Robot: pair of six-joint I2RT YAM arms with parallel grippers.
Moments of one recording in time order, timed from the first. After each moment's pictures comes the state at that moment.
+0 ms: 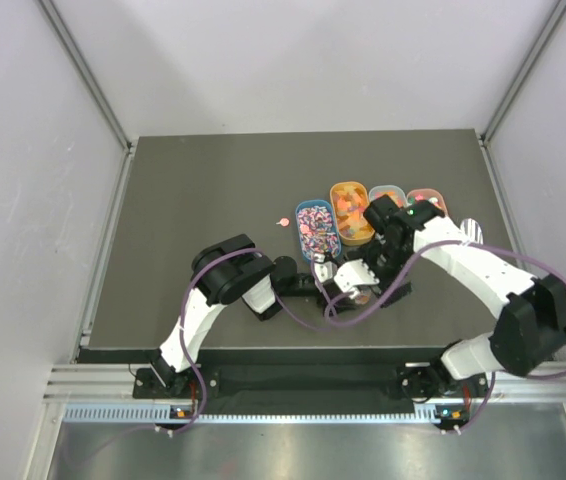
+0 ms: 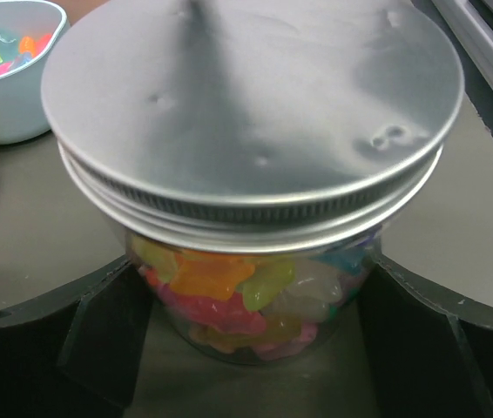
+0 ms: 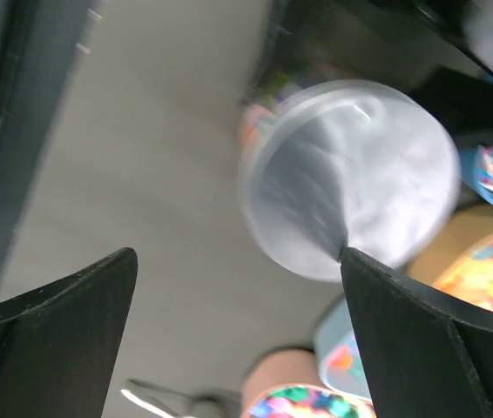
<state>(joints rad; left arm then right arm) -0.84 2.30 0.75 1.49 0.70 0.05 0.57 1.38 1.11 -1.25 -0.31 -1.55</state>
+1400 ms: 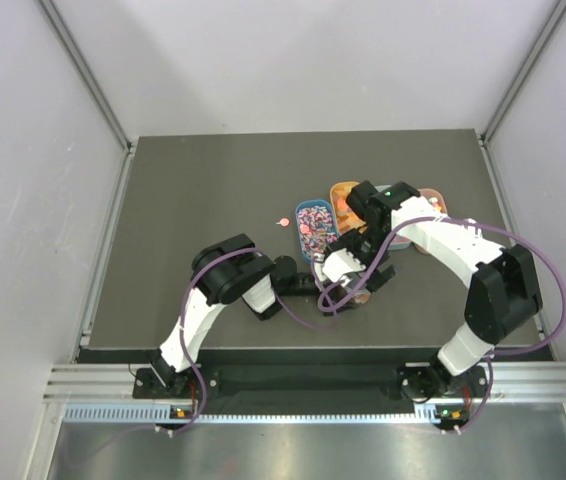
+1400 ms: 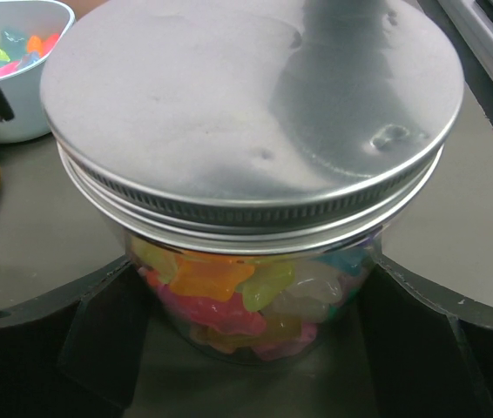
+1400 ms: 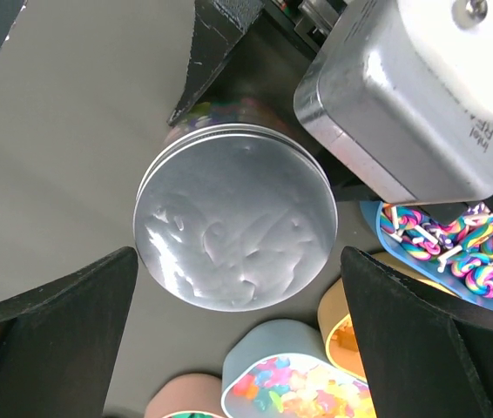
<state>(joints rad) -0.84 2.30 0.76 1.49 0.70 0.05 0.57 1.61 1.33 -1.28 -0.36 -1.76</state>
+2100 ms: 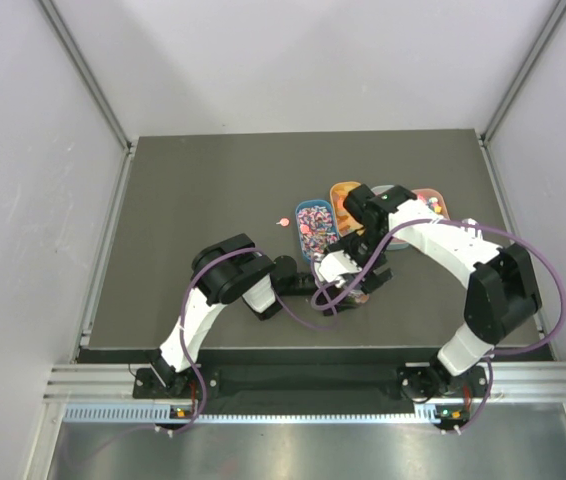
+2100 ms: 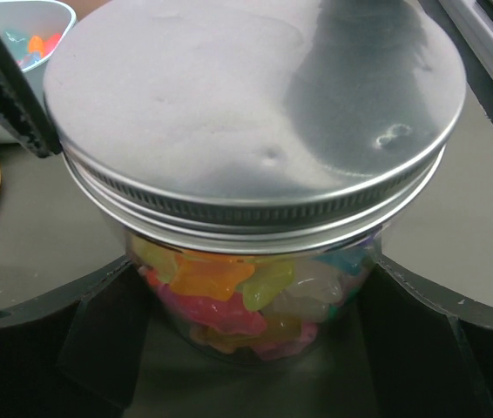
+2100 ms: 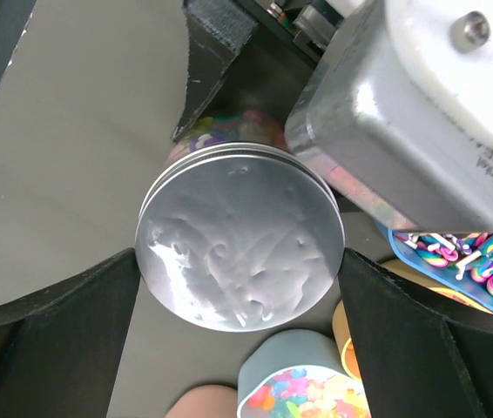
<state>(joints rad) -0.84 2.30 0.76 1.49 0.70 0.05 0.59 1.62 1.30 -1.25 -0.36 -1.69</state>
